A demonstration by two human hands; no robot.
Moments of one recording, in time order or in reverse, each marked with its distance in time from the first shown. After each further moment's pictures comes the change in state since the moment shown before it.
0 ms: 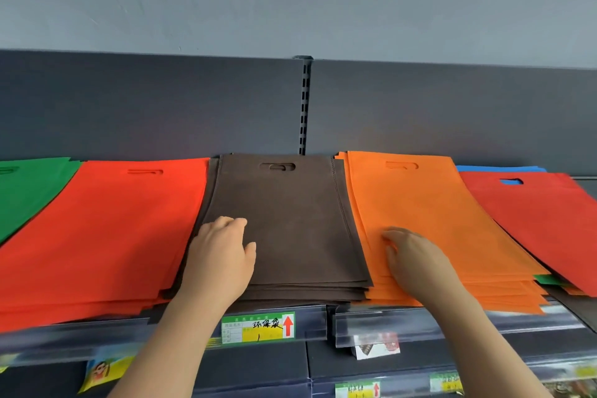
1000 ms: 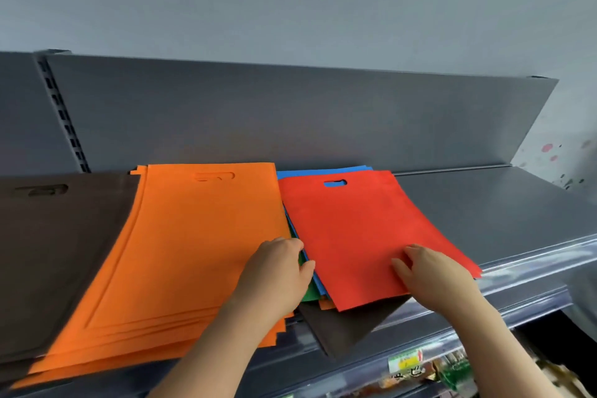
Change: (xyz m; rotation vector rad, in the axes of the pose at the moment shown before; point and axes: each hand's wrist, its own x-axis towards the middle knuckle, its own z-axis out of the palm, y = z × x) left_hand -0.010 0.372 0.138 -0.243 -0.303 0.374; right_hand -0.016 0.353 -0.090 -0.213 -0.086 0.333
